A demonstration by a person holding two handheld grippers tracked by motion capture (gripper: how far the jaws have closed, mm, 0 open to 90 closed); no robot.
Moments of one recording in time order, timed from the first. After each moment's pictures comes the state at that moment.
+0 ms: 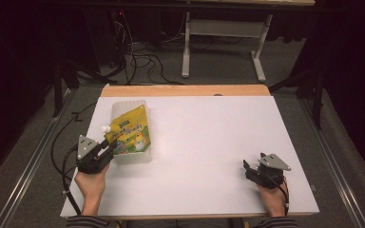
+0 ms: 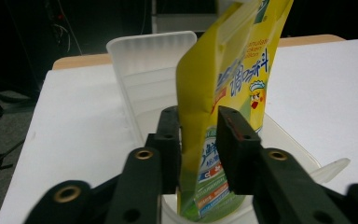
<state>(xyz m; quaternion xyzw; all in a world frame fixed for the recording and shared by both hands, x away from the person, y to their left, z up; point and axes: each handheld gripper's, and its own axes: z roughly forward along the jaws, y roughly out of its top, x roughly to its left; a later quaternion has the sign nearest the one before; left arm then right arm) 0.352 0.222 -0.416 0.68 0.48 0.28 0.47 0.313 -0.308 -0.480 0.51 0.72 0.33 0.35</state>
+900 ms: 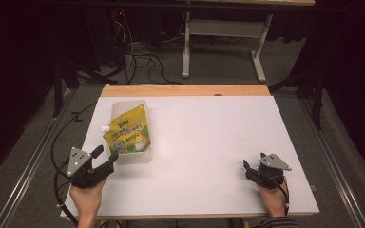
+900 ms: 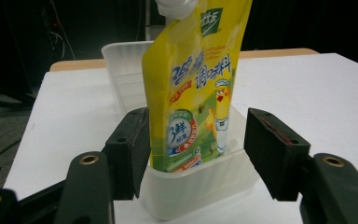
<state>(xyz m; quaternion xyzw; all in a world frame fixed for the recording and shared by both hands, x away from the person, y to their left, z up) 0.311 0.222 -0.407 0.67 0.47 0.28 0.50 0.313 -0.308 -0.480 0.51 0.72 0.33 0.35</state>
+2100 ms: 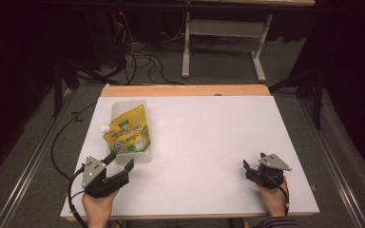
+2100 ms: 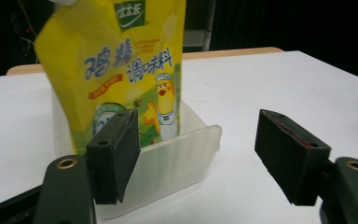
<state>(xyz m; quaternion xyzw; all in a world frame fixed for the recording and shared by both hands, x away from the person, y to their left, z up) 0.292 0.184 -0.413 0.68 0.44 0.26 0.52 0.312 -0.308 -0.480 0.51 0.72 0.33 0.35</state>
